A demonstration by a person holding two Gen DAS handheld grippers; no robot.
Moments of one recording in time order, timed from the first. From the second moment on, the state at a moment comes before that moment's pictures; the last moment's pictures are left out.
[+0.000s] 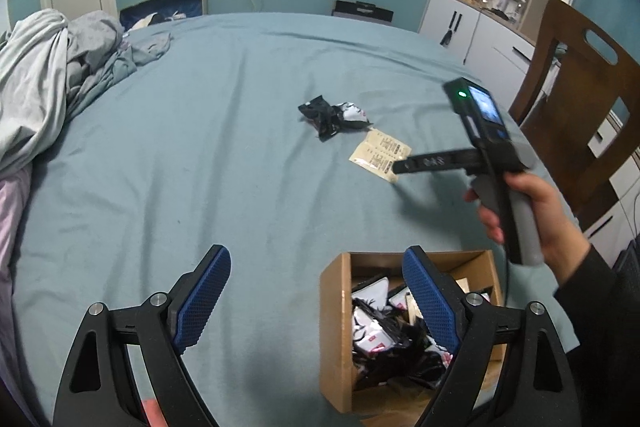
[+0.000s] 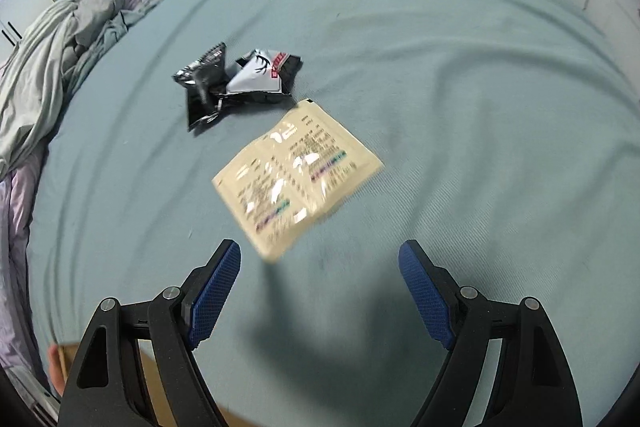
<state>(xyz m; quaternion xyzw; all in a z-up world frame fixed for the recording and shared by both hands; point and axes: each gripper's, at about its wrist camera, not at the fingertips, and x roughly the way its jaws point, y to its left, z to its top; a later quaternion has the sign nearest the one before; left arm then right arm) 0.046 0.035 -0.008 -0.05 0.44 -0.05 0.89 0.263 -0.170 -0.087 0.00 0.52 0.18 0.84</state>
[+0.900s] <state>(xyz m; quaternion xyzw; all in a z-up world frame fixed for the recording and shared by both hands) 0.175 0.019 -0.022 -0.02 0.46 -0.03 0.89 0.224 -0.157 -0.044 -0.02 0.44 0.19 0.88</state>
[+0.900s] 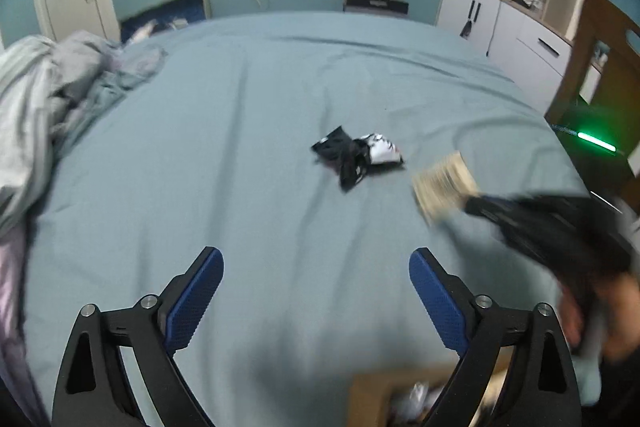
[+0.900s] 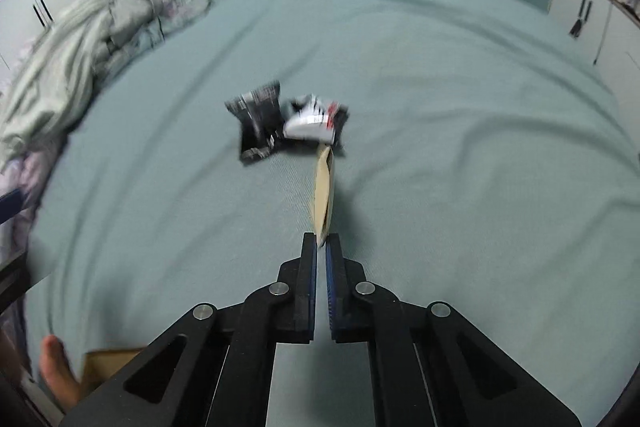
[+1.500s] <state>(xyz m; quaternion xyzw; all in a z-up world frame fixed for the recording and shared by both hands) 0.357 -0.001 -0.119 -0.13 0.57 0.01 0.81 0.127 -0.252 -0.074 0.21 0.52 0.09 0.82</state>
